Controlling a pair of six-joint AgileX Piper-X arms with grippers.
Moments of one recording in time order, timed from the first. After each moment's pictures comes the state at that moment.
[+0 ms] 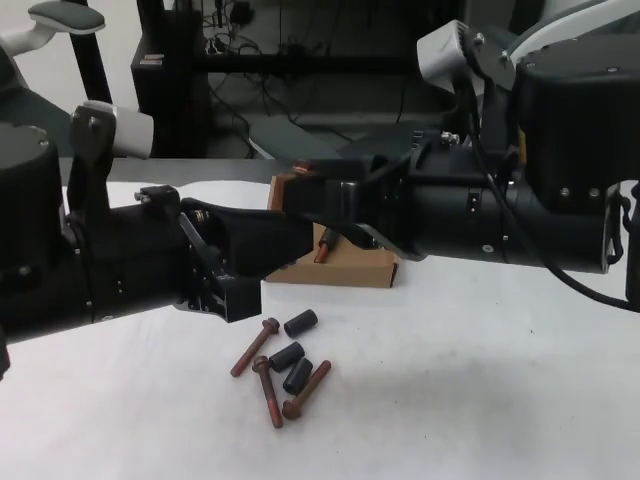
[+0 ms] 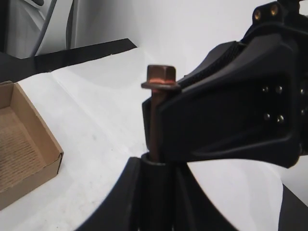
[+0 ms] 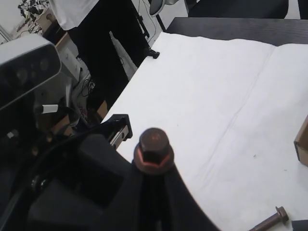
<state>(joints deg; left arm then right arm) -25.6 64.0 -30.9 -15.4 34.7 -14.1 41.4 74.2 -49.8 -1.2 -18.1 28.3</state>
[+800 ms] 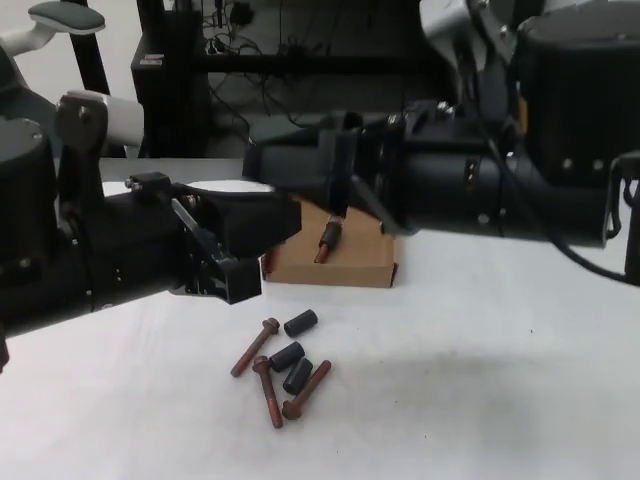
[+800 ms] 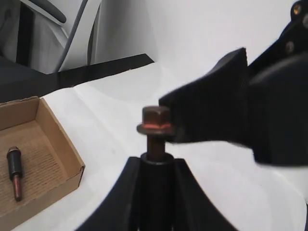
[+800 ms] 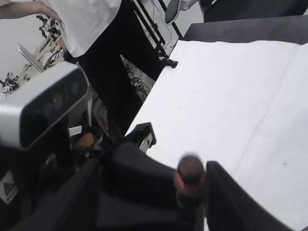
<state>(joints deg) -25.4 64.1 -31.0 -16.6 31.2 -13.5 40.6 74.3 -52.6 -1.9 -19.2 34.8</state>
